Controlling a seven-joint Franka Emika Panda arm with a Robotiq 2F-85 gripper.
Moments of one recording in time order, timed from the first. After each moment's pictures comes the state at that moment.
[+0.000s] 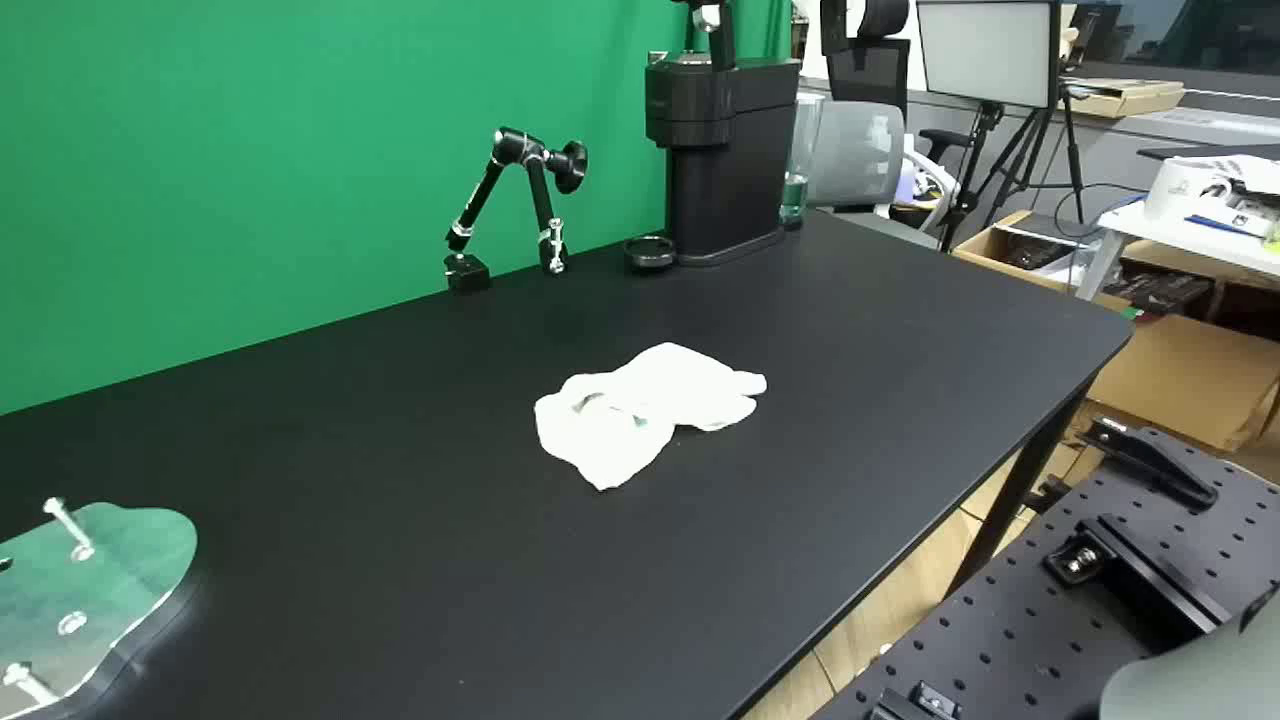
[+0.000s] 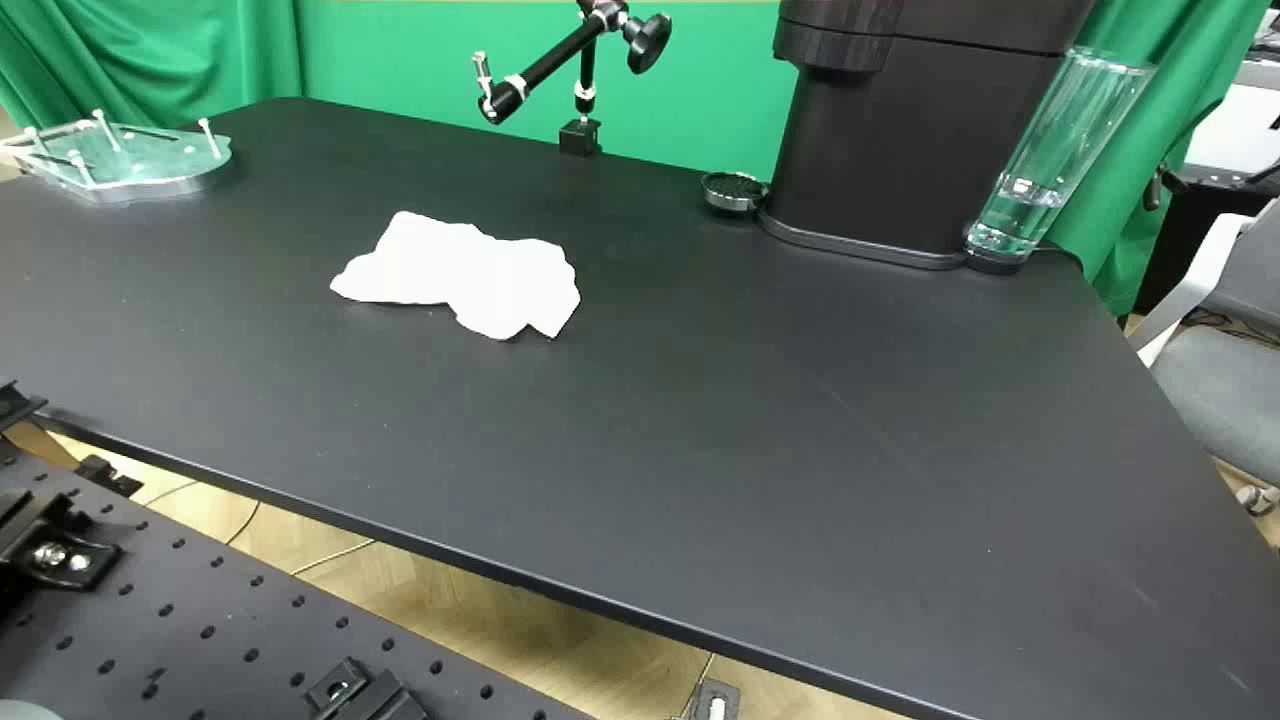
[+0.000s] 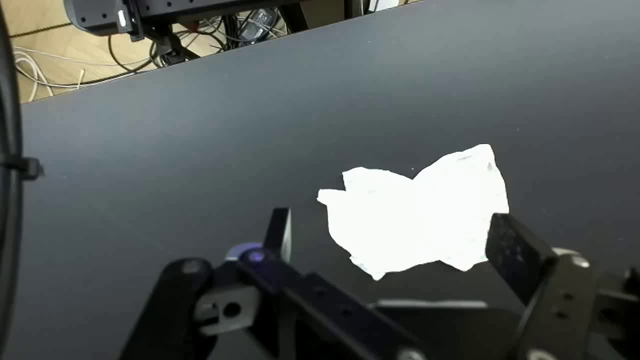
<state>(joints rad) -0.03 -0.27 0.05 -2.24 -0.02 1.75 0.17</state>
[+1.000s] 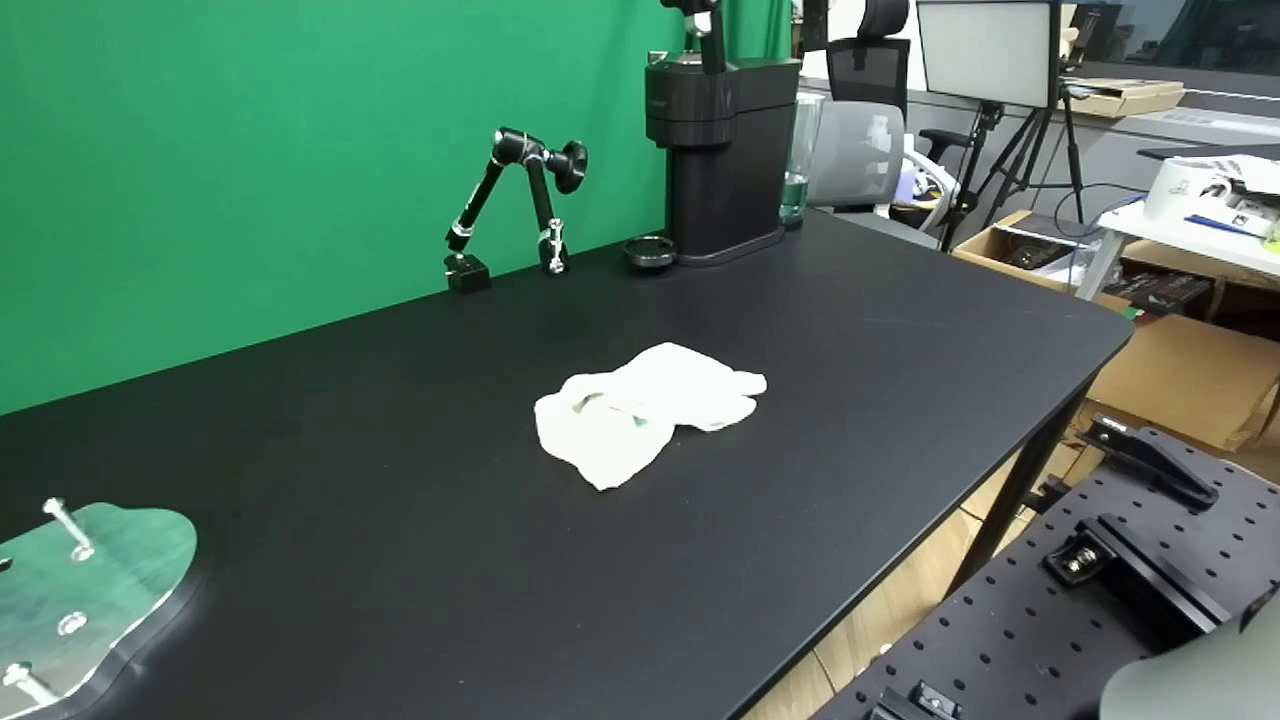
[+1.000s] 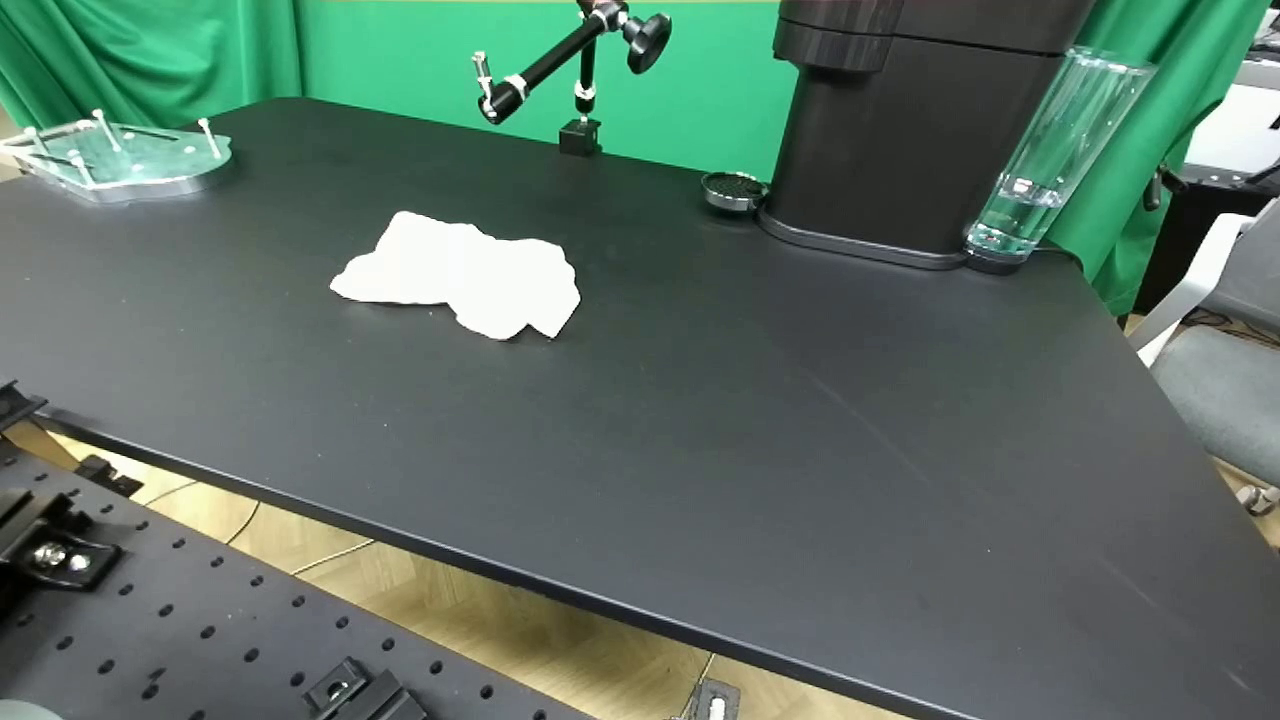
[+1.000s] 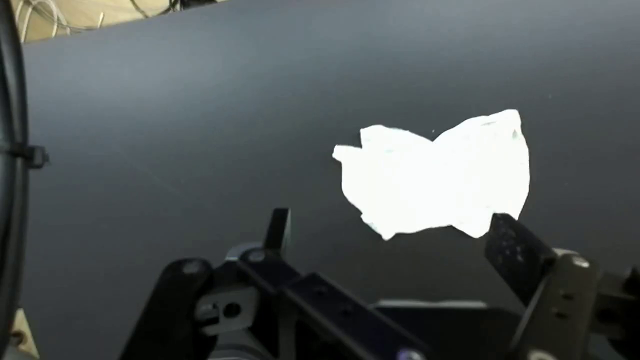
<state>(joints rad) -0.02 -0.27 0.06 -2.26 -0.09 1.86 0.15</state>
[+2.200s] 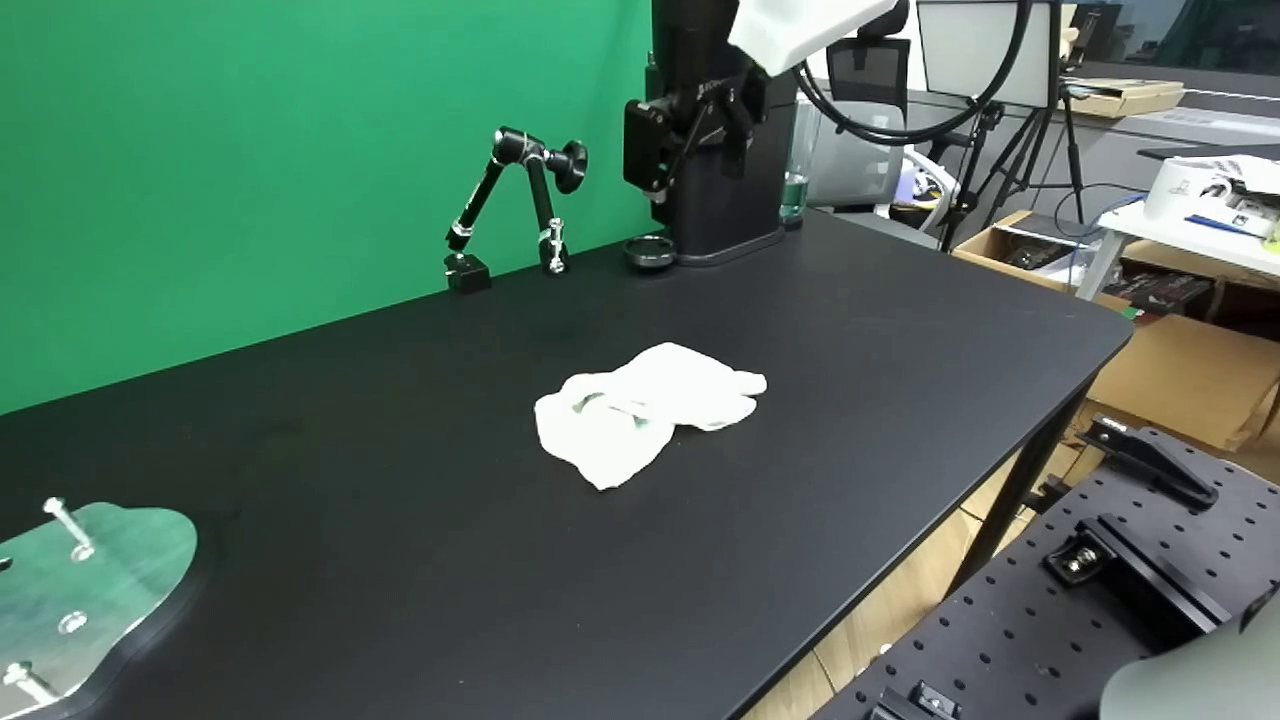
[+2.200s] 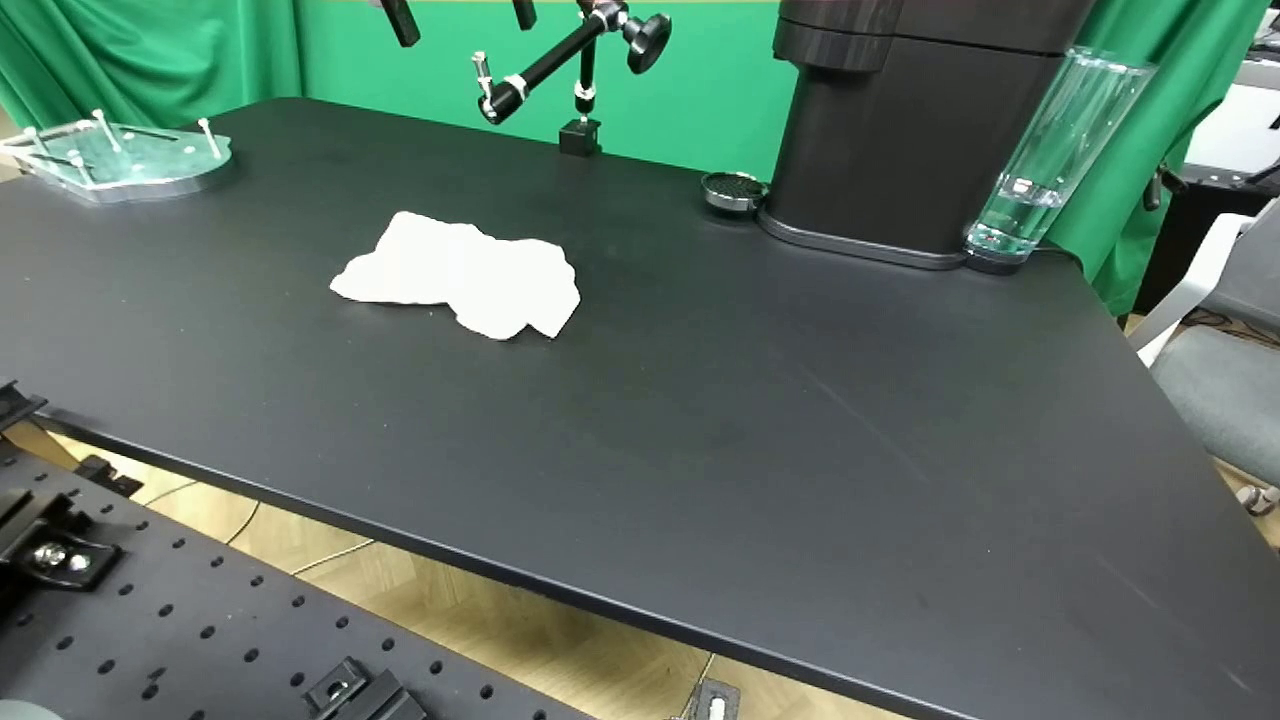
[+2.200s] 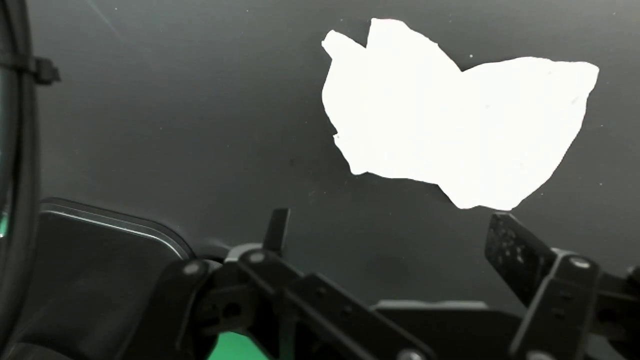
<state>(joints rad) 0.01 -0.26 0.11 -2.62 -0.30 2.56 0.10</state>
